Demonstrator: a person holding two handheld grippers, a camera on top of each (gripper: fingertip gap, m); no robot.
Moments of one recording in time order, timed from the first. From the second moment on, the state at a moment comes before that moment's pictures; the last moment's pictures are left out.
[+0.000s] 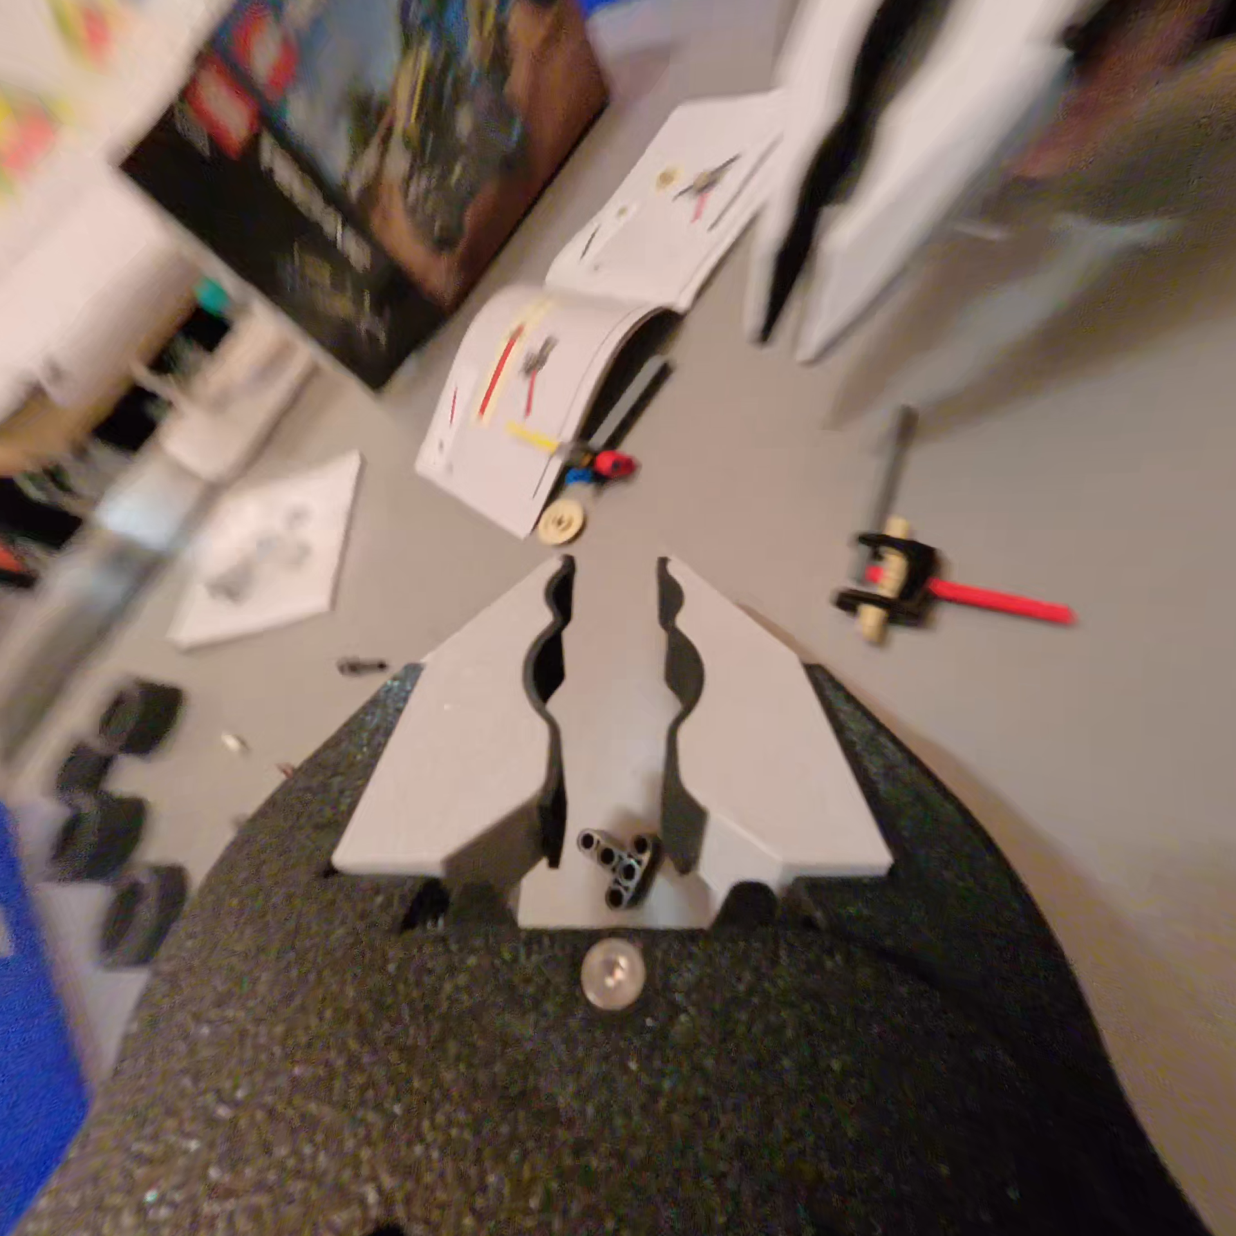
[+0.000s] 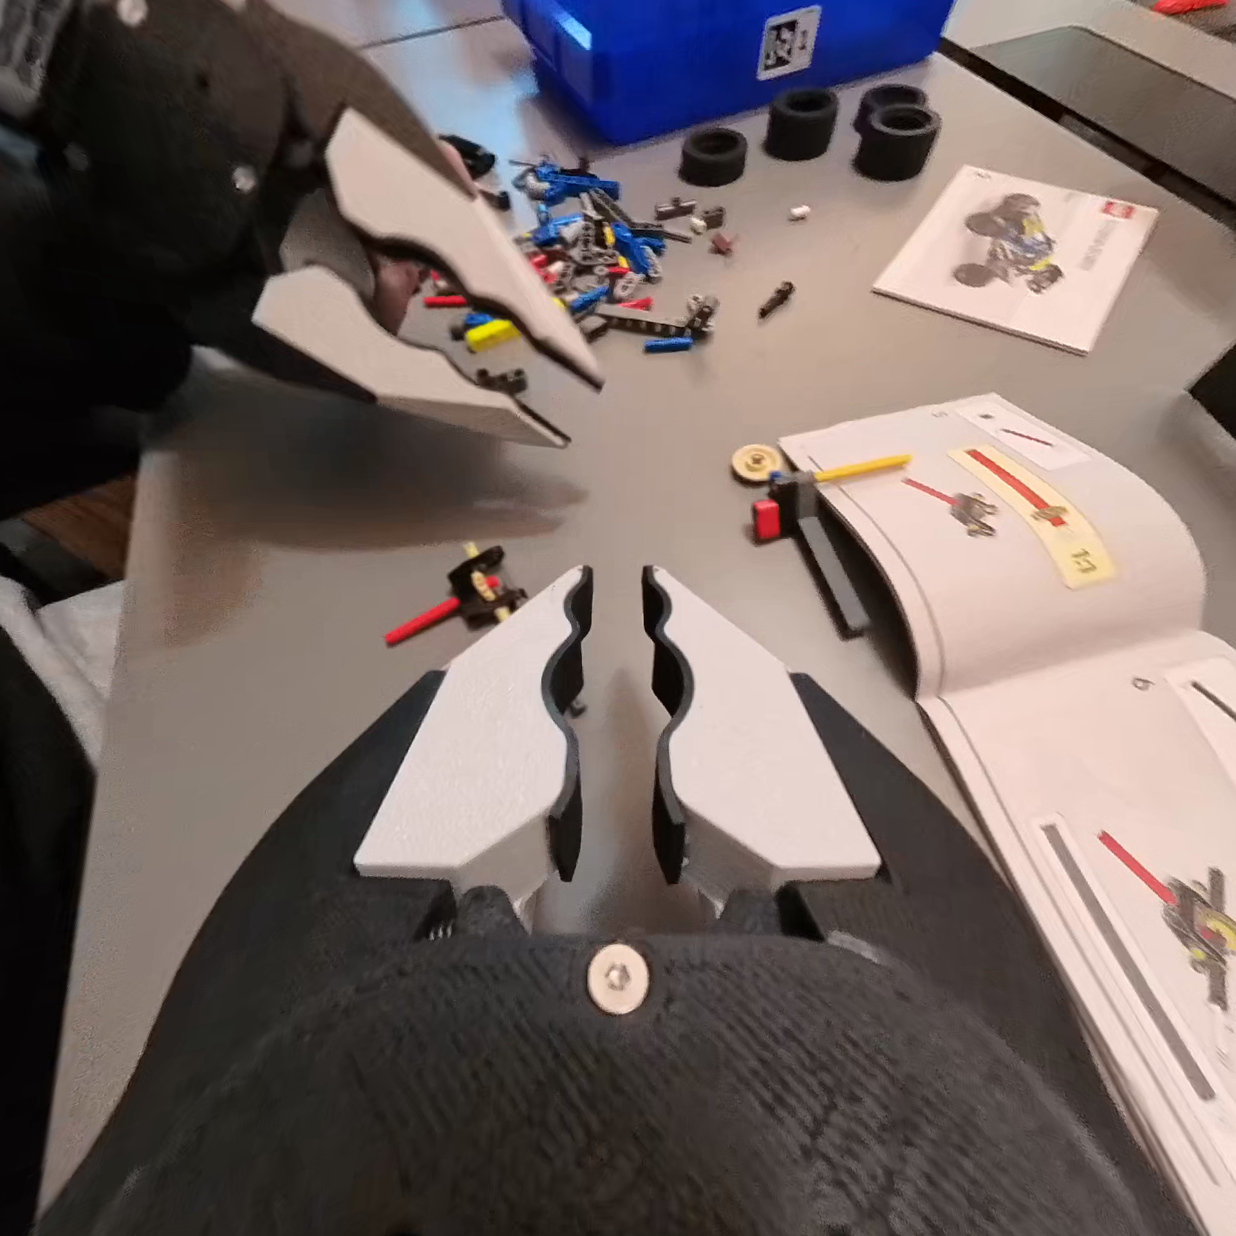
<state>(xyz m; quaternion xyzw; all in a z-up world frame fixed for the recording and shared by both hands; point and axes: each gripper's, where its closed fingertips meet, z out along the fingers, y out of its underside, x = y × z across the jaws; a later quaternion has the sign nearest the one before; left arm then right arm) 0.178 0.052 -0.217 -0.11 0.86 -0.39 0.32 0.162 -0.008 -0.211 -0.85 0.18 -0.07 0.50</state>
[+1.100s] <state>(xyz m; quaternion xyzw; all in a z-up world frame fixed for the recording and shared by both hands) 0.128 0.018 -0.198 -0.18 0.87 -0.45 -0.08 0.127 0.022 -0.188 -0.80 -0.13 -0.30 0.50</state>
